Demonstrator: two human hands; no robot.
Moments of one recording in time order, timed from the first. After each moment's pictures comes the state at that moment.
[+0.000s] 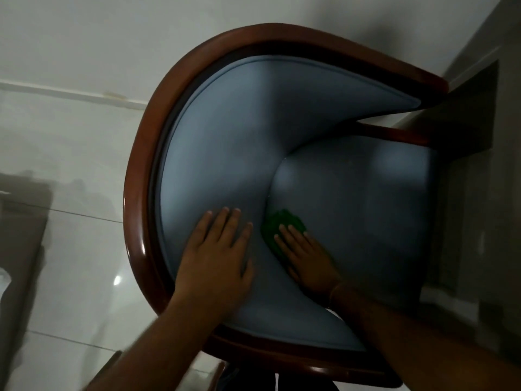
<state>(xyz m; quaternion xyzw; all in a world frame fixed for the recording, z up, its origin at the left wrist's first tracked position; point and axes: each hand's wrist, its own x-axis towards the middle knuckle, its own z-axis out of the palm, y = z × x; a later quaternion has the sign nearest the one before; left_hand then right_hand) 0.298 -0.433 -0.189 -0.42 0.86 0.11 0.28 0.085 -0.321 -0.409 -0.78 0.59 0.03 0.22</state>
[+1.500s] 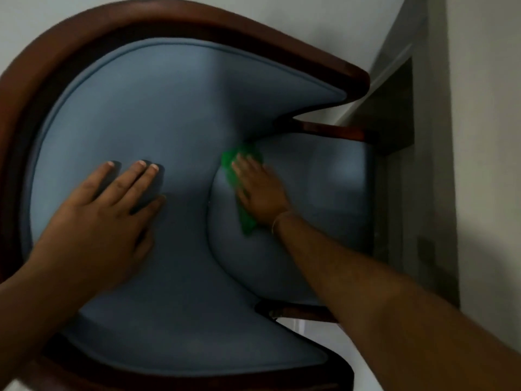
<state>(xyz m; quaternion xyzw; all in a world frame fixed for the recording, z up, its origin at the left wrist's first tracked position) 0.320 -0.516 -0.234 -0.27 0.96 -0.06 0.06 0.018 -0.469 -0.407 -0.70 0.68 -0.05 0.19</state>
